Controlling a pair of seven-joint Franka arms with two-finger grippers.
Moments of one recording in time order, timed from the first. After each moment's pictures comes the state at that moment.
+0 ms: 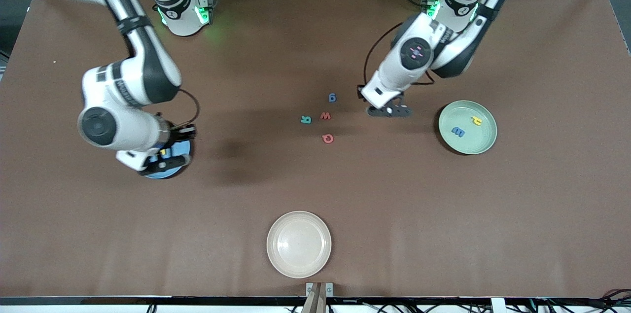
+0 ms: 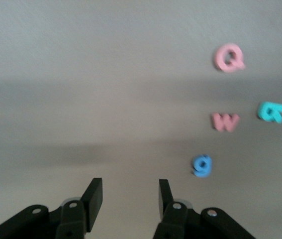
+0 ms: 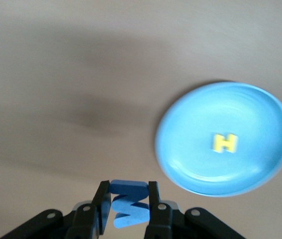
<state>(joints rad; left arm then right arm) -0.25 0.24 -0.49 -2.17 -0.11 2.32 -0.66 0.04 0.37 0.11 -1.77 0.02 1.86 -0.07</state>
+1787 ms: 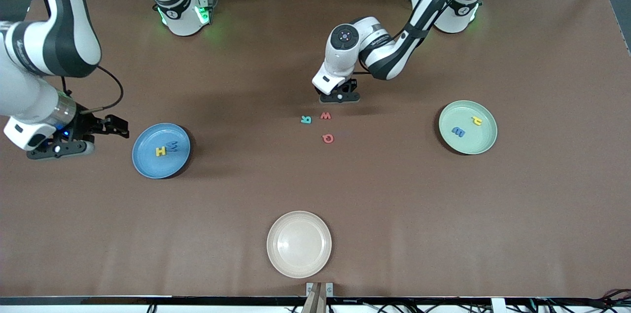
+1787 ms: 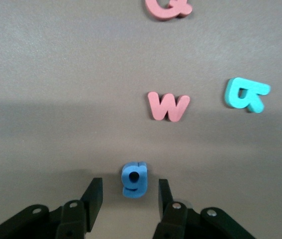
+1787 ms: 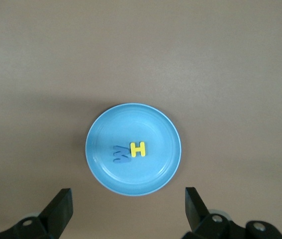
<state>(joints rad) -0.60 0.50 -0.34 -2.09 0.20 2.57 -1.11 0.01 0.11 -0.05 -1.88 0.02 1.98 -0.18</state>
